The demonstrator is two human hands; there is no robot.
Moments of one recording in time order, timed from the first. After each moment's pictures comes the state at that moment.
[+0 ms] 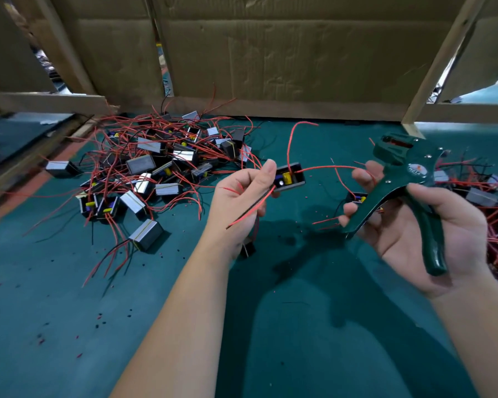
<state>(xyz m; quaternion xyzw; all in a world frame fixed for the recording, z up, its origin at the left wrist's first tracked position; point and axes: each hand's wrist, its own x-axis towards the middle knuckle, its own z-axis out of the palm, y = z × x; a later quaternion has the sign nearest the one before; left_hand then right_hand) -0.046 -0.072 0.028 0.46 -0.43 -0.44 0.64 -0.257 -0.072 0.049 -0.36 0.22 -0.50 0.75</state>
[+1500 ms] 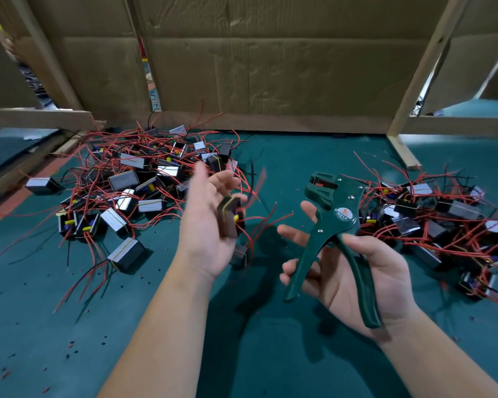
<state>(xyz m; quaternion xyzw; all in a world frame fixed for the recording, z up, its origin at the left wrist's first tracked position) -0.040 -0.075 0.034 0.39 -0.27 -0.53 0.70 -0.229 -0.059 0.019 -0.29 0.17 -0.39 0.86</state>
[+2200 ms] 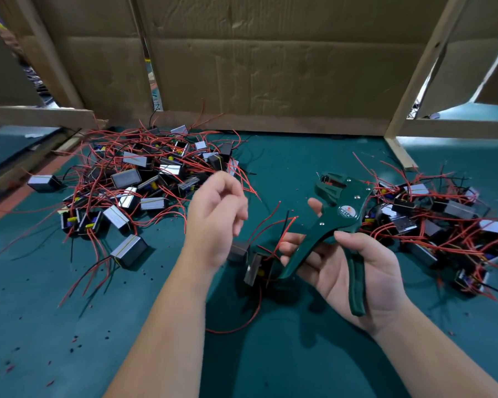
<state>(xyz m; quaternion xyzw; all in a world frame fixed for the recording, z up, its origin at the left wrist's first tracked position) -0.037 -0.065 0.033 0.45 -0.50 -0.37 0.64 -0.224 -0.060 0.014 -0.30 0.18 -0.44 0.83</state>
